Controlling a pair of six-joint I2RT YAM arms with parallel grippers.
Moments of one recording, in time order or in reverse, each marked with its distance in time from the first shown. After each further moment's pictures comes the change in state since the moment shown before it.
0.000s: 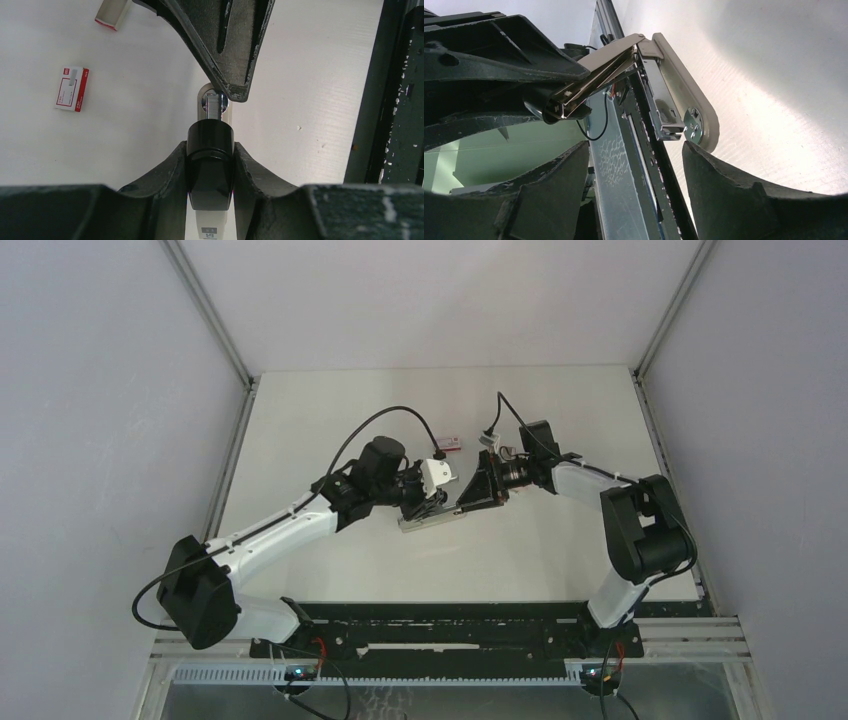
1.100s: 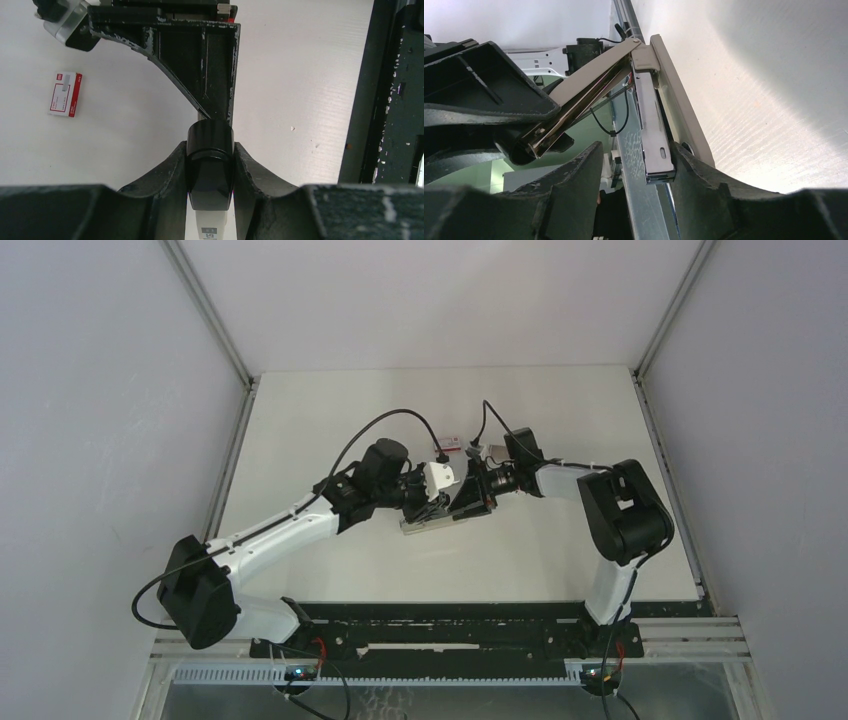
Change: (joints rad) left arm -0.022 0.000 0.000 -0.003 0.000 0.000; right arm 0.056 0.139 0.000 0.146 -0.068 0.167
